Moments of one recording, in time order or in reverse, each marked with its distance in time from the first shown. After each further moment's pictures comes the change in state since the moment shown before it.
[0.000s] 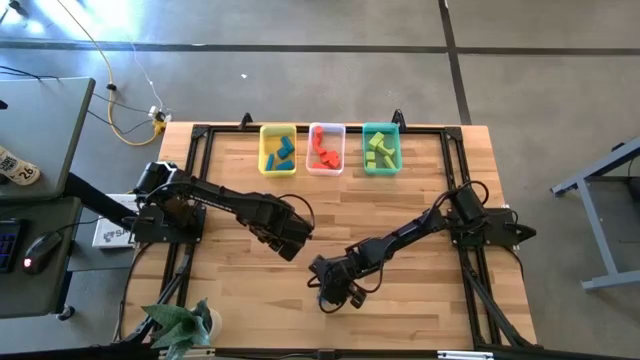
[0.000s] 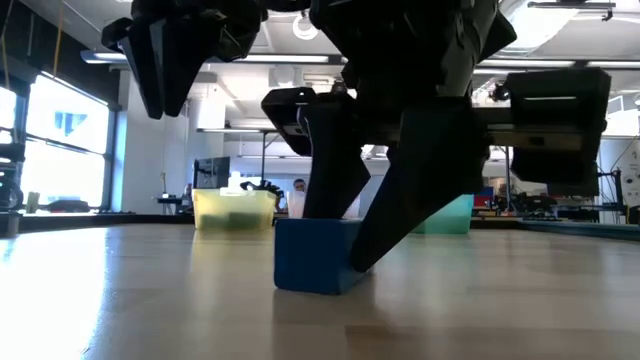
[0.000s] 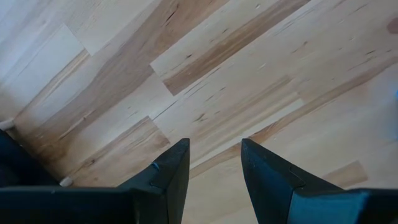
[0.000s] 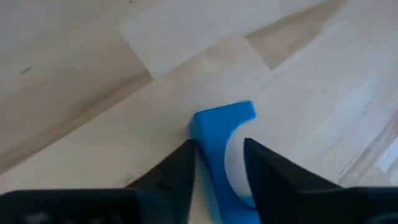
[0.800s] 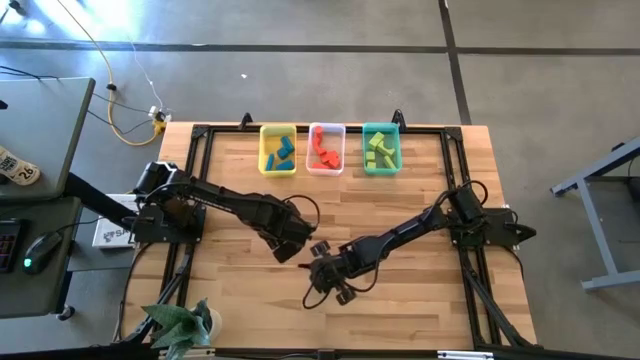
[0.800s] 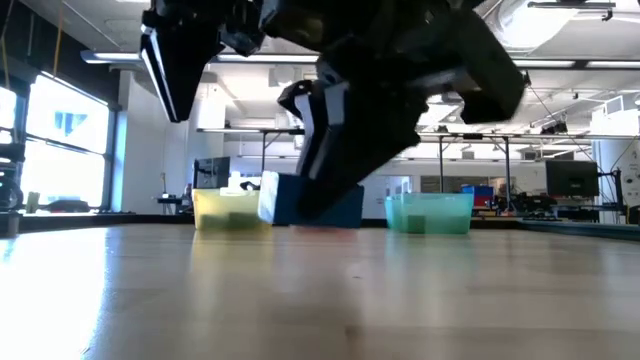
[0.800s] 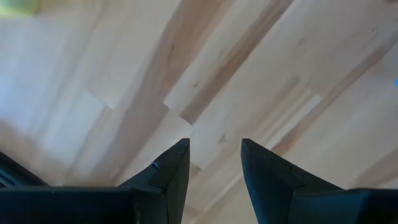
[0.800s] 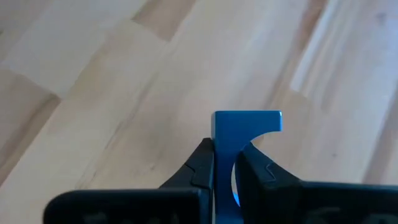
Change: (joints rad) left arm 0.001 0.000 0.000 0.007 -0.099 0.297; right arm -0.004 0.004 0.150 -0.237 0.221 0.342
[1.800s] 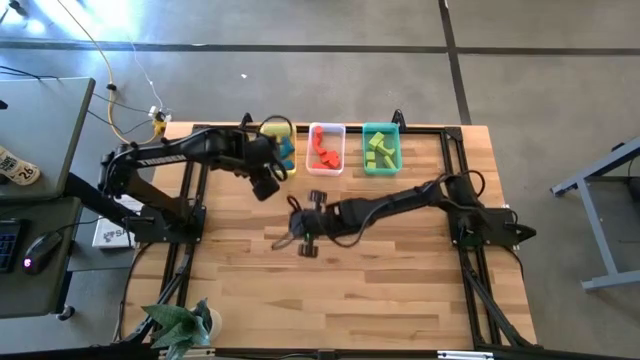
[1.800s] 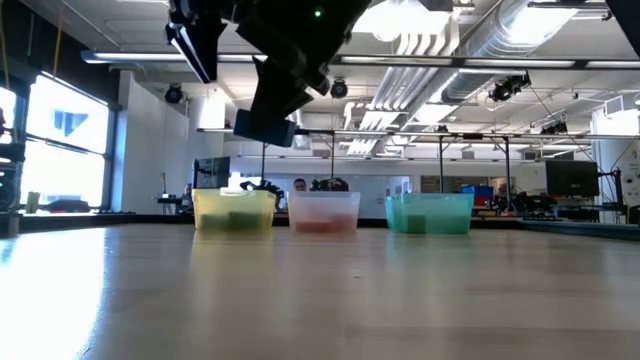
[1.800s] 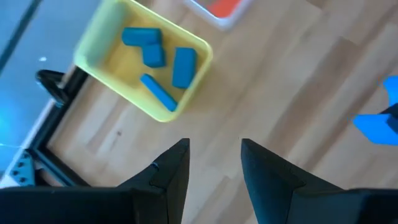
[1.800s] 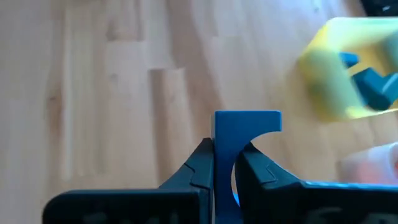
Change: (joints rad) left arm 0.398 -0.335 0.000 -0.004 -0.167 0.503; right arm -0.197 -0.003 0.257 -0.151 0.322 0.341
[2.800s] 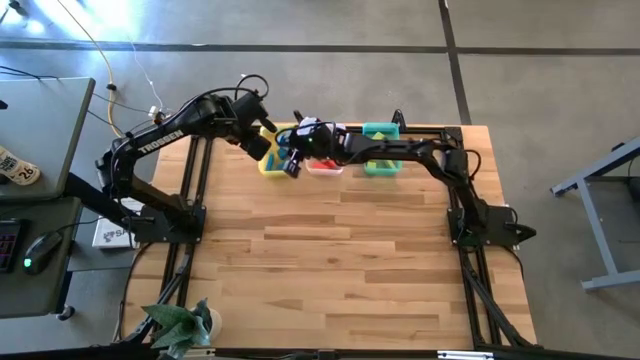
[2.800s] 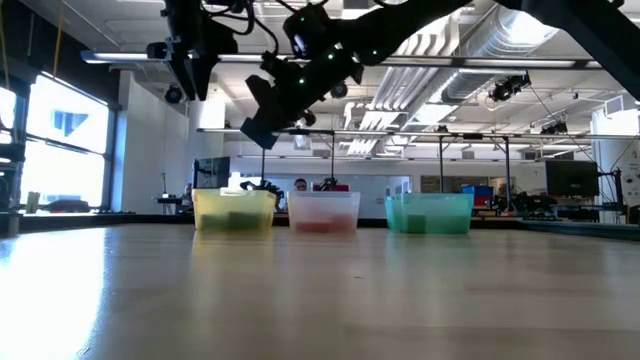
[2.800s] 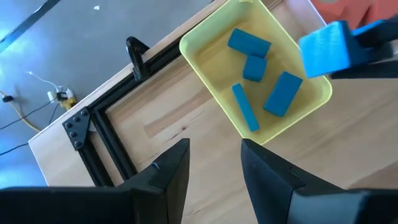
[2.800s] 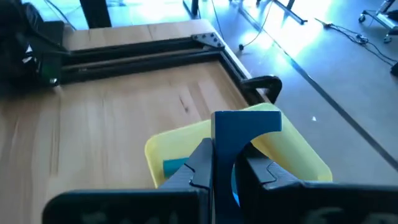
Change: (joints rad) left arm 0.377 -0.008 0.000 0.018 -0.044 0.010; right arm -0.455 0.044 0.018 0.474 -0.268 -0.199
